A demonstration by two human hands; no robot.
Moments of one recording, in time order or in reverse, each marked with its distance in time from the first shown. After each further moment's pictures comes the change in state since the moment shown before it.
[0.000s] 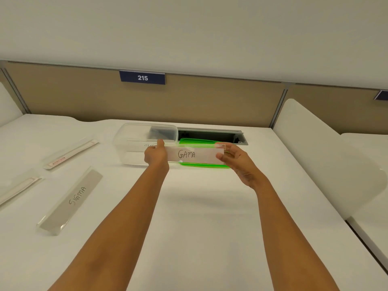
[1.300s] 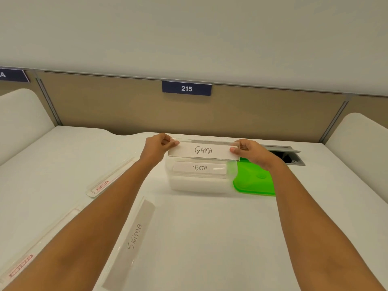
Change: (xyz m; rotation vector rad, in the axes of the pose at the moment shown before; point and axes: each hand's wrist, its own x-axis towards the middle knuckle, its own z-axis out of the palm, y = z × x) left_hand 0.218 0.082 -0.120 0.582 -0.378 0.591; right_hand 0.188 -0.012 0.120 -0.552 -0.004 0.130
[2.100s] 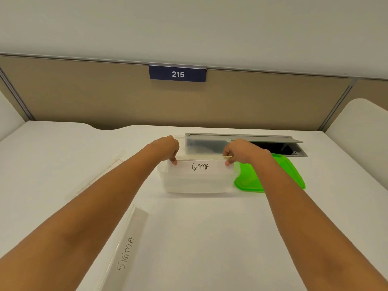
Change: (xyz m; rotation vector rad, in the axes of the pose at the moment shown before) left_hand 0.050 0.010 0.040 0.903 -0.633 0.066; right_hand 0.045 -0.004 0.028 -0.926 -0.220 0.072
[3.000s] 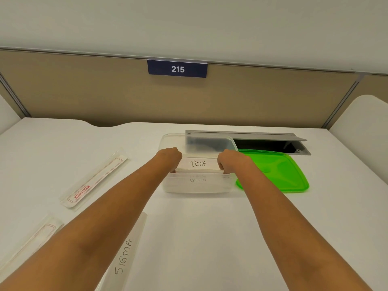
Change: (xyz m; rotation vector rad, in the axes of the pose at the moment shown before) left_hand 0.016 0.009 0.039 0.313 -0.032 -0.032; right_hand 0.018 -0.026 0.037 -0.252 -0.059 0.039
